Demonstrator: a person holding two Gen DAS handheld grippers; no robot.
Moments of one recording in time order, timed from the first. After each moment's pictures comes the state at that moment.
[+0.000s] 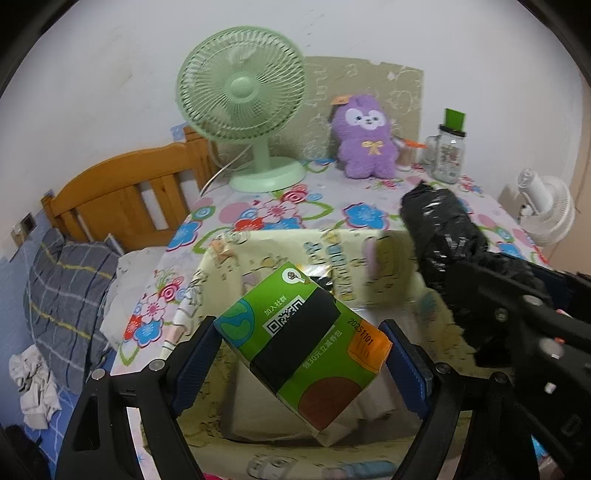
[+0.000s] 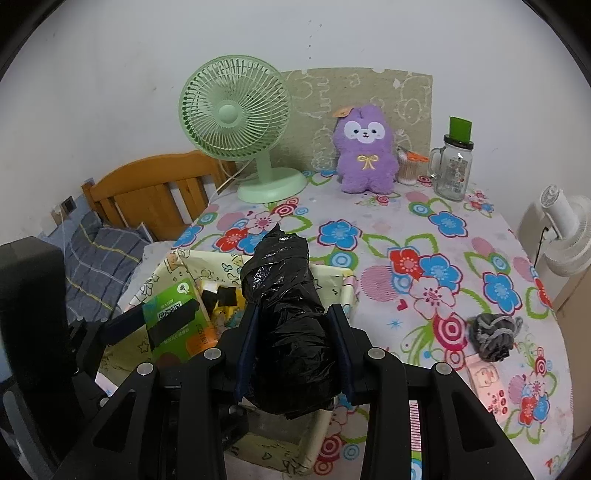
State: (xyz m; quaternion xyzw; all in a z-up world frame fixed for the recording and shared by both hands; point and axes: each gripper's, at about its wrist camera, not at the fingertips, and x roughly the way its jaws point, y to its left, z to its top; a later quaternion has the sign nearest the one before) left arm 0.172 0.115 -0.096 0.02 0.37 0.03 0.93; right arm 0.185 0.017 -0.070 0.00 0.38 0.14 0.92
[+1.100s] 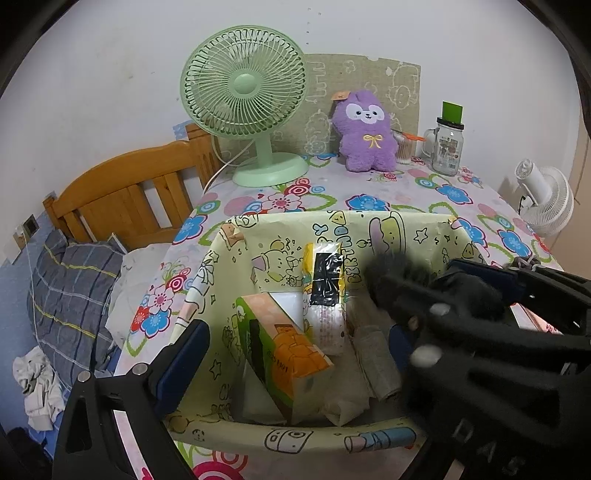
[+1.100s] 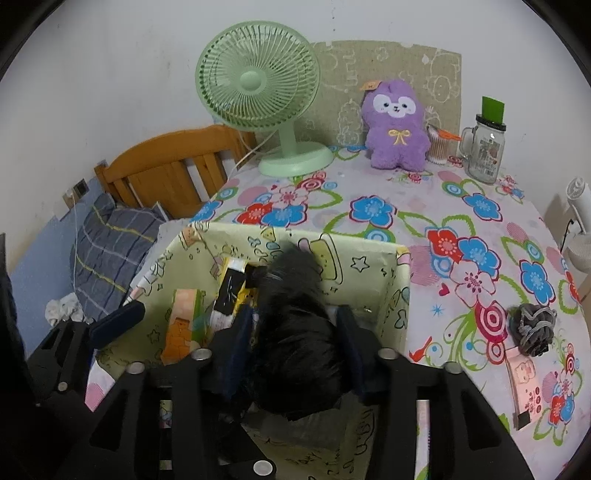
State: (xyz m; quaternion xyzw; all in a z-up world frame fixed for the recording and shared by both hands) left arm 0.160 0.121 -0.101 0.03 0.38 0.02 0.93; right arm 0.198 0.044 -0.095 0.00 0.42 0.18 0.89
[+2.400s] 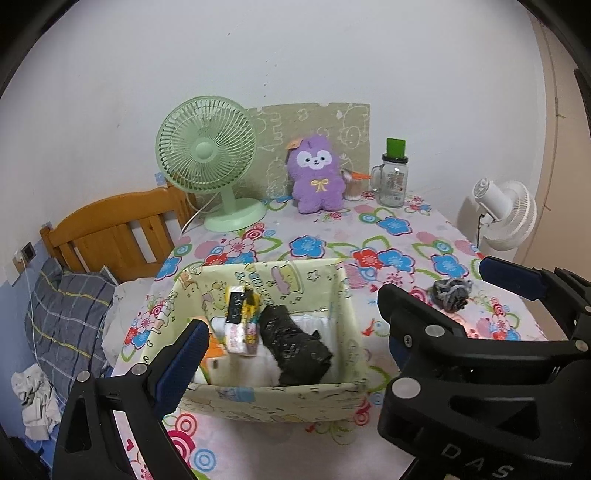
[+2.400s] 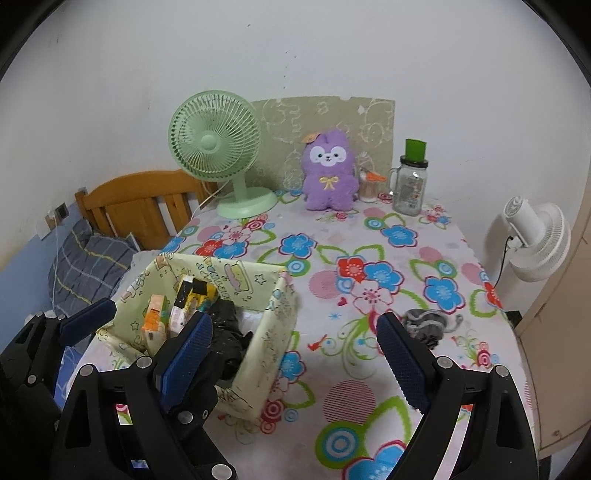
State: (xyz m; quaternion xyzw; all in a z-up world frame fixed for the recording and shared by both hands) left arm 0.103 0.050 -0.041 0.04 0.32 -0.01 0.95; right arm 0.133 -0.045 -0.032 -0.01 0.34 0.11 0.93
